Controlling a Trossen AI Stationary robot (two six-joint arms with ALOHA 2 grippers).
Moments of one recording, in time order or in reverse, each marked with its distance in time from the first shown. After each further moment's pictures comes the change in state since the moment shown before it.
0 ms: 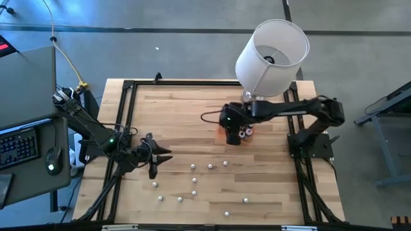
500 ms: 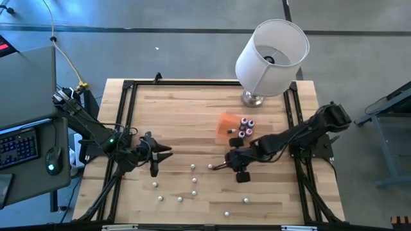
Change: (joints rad) left arm 0.001 0.000 0.000 0.024 -0.077 -0.006; right arm 0.414 -0.025 -0.234 0.312 0.027 0.193
